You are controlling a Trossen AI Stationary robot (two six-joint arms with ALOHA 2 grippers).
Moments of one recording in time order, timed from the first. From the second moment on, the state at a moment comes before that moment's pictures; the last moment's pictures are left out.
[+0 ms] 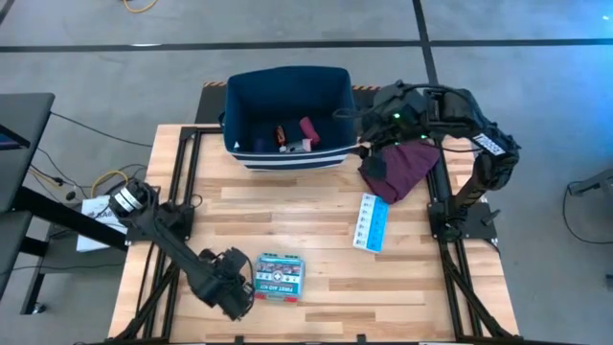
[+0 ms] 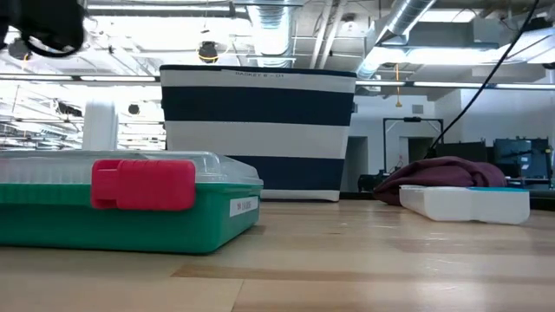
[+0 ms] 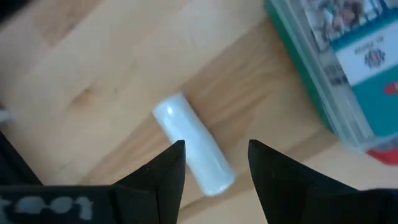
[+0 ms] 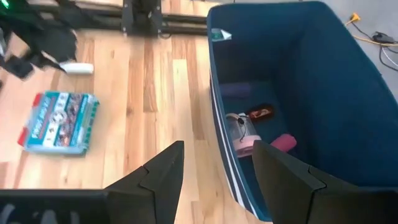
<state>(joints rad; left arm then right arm) -0.77 1.76 1.22 -1.15 -0.12 -1.74 -0.09 1.66 2.33 -1.42 0.11 -0.19</state>
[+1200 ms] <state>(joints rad) -0.77 1.74 1.21 -1.09 -0.31 -1.77 -0.09 1.67 2.33 -1.43 0.11 -0.16</state>
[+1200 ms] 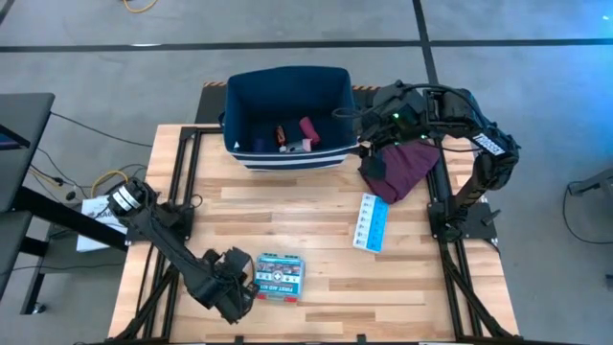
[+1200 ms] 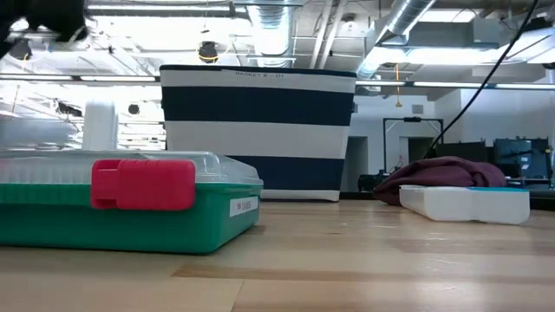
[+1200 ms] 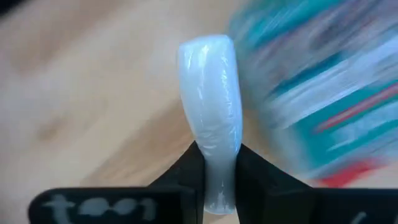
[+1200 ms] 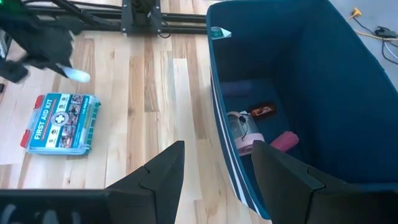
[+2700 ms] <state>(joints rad) 0.57 1.95 1.80 -0.84 -0.12 -0.06 -0.09 1.67 2.33 -1.51 0.10 -0.20</state>
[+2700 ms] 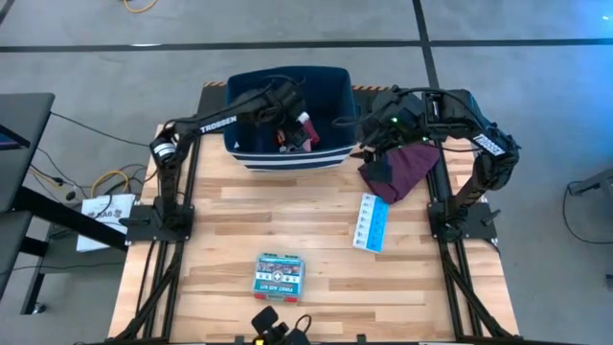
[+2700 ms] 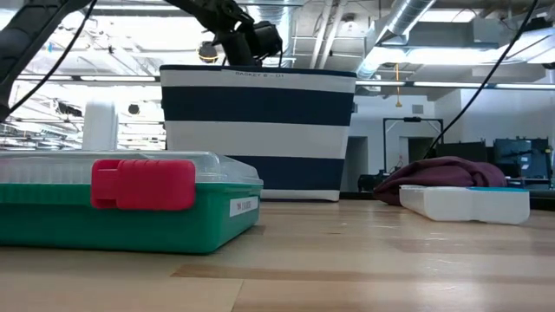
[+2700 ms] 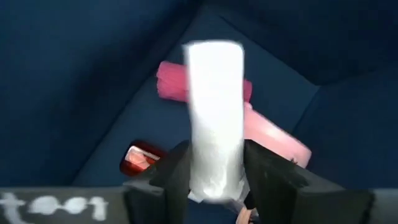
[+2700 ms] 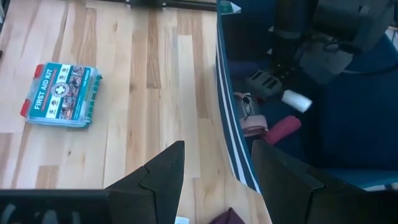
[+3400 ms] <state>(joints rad) 0.37 1.85 2.33 -1.31 -0.22 -0.08 -0.06 1.67 2.33 -1.57 0.07 -0.08</state>
